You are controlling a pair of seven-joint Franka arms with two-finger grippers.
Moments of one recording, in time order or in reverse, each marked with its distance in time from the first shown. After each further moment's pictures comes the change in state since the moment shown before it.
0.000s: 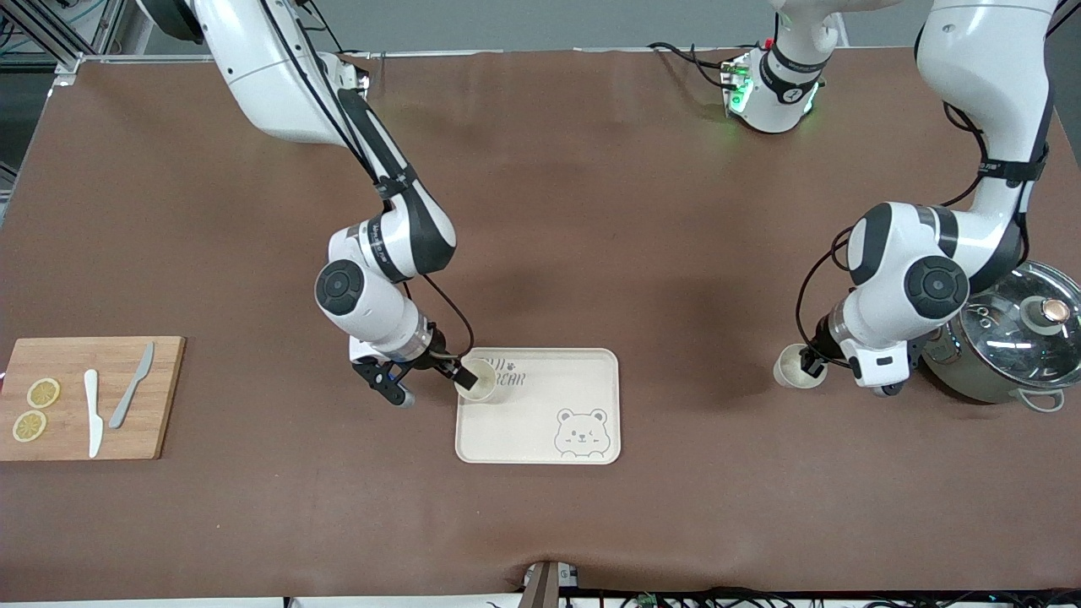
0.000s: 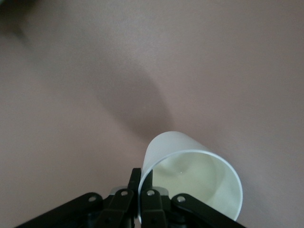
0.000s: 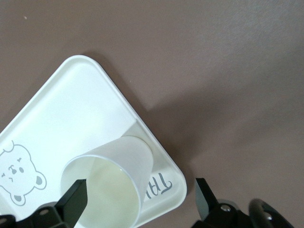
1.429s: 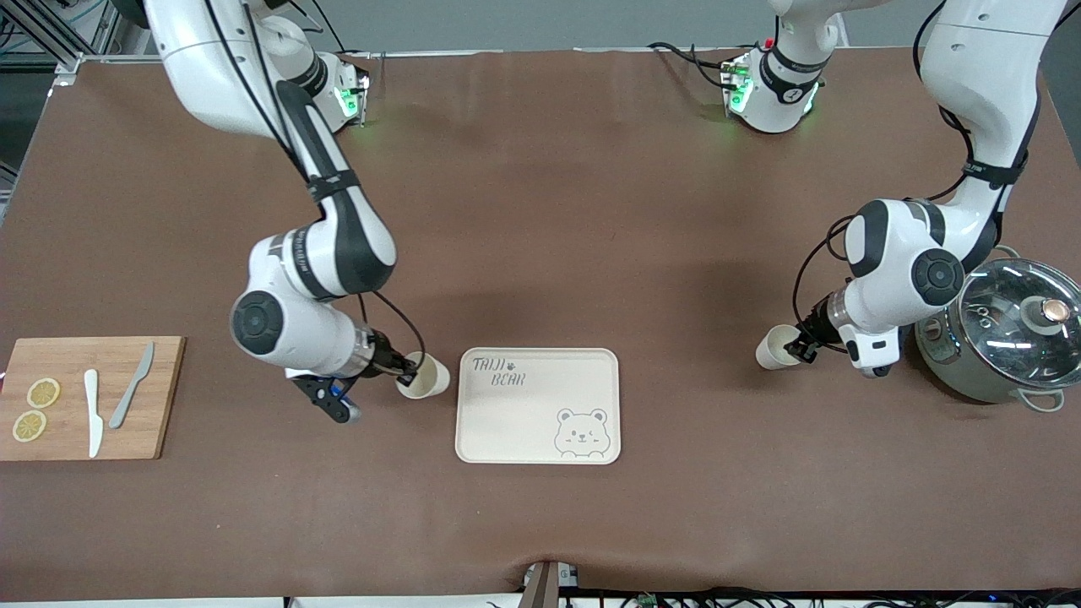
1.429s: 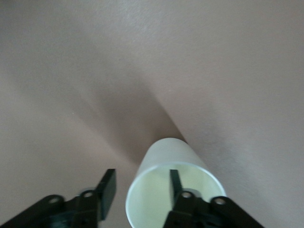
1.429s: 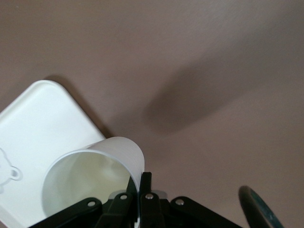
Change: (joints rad) left arm 0.094 -0.018 -0.063 -0.116 -0.108 0.089 0.086; right arm -0.126 -0.088 -0.059 0.072 0.000 -0.410 -0.214
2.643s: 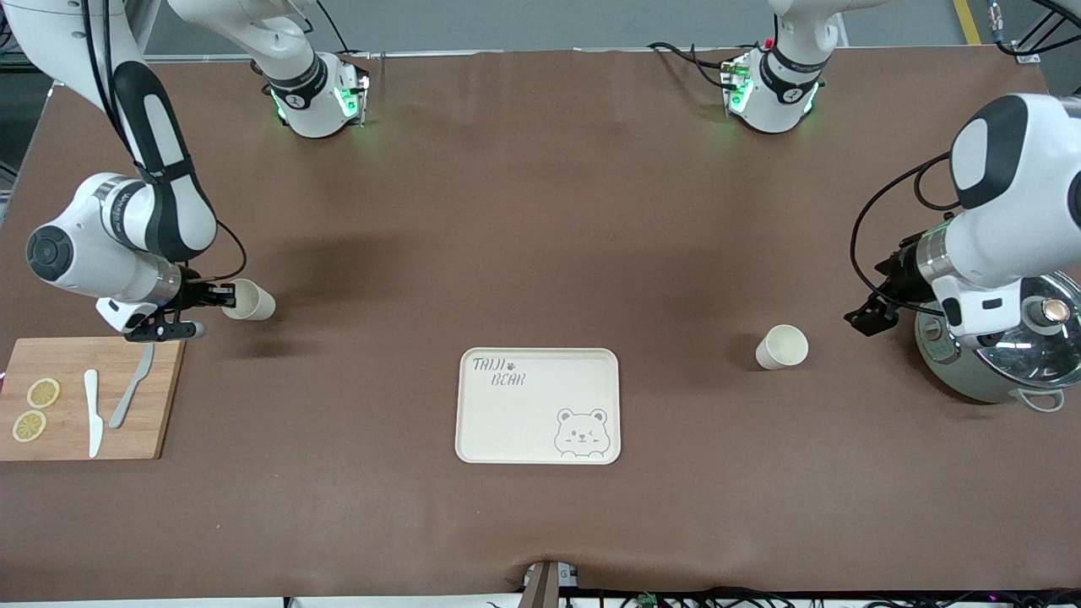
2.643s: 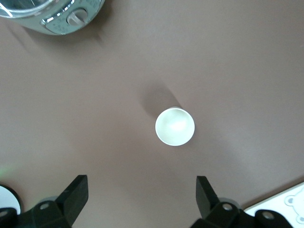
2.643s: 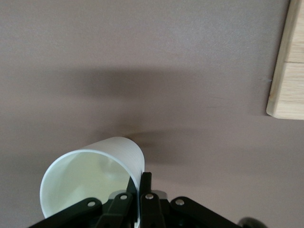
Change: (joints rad) left arm -0.001 -0.227 -0.020 0.336 -0.003 -0.634 -0.003; right arm -0.239 -0.285 -0.226 -0.627 -0.190 0.209 -1.054
